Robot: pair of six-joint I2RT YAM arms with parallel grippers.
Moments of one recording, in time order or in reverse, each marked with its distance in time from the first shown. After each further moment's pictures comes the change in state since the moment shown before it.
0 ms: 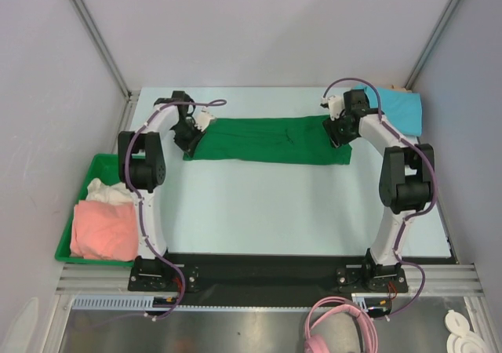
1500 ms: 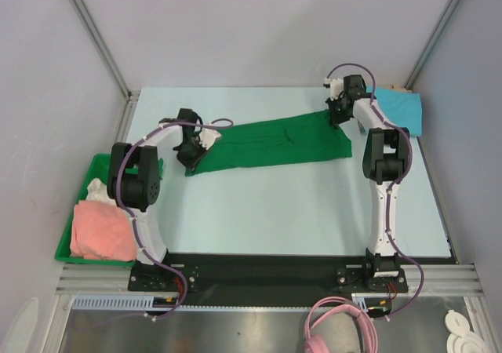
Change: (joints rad) left arm -0.083 -0.283 -0.452 0.244 -0.087 -0.078; right arm -0.066 0.532 0.608 -0.013 -0.087 0.087
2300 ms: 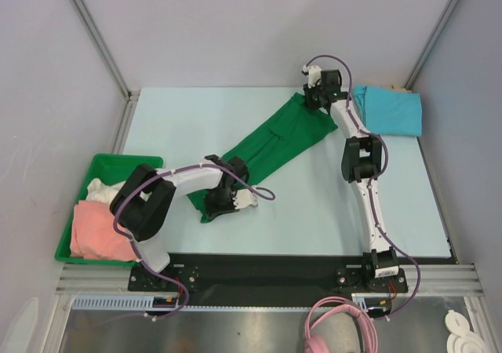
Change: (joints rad) left arm -0.513 -0.233 -0.363 -0.190 -0.075 0.072; right arm 0.101 0.360 0.537 0.118 -0.044 0.089
